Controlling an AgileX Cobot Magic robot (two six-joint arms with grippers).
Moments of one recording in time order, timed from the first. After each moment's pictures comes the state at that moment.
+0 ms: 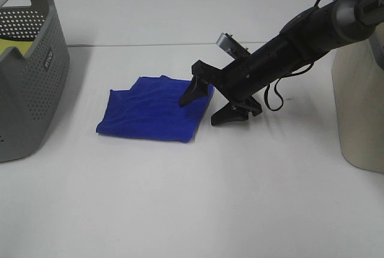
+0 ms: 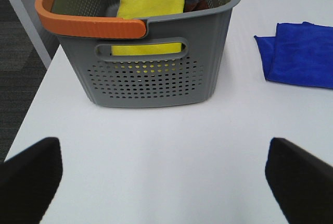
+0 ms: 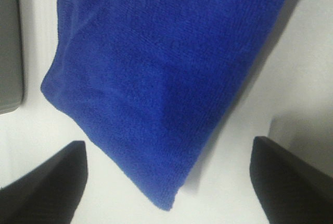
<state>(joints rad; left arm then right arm) 0.11 -0.01 -0.50 -0.03 1.04 0.09 0.34 2.24 -1.39 1.01 0.71 -0.53</state>
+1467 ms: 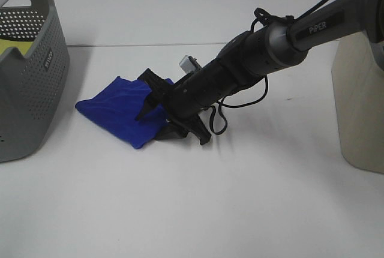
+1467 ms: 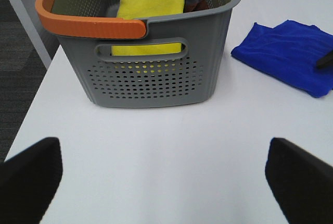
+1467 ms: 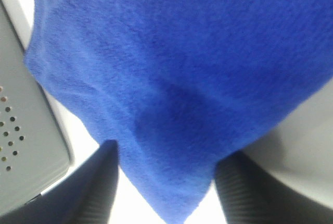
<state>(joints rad) 0.11 -0.01 -0.50 -0.03 1.04 0.09 0.59 2.33 -1.43 1.12 0.49 -0.03</state>
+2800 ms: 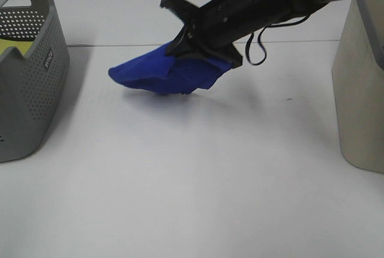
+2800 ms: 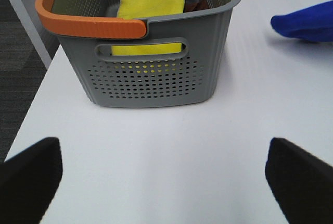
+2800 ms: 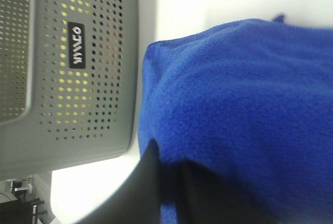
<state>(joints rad) 0.11 -0.01 -0.50 -0.03 1.04 0.09 0.46 1.99 -1.40 1.04 0.55 -0.34</state>
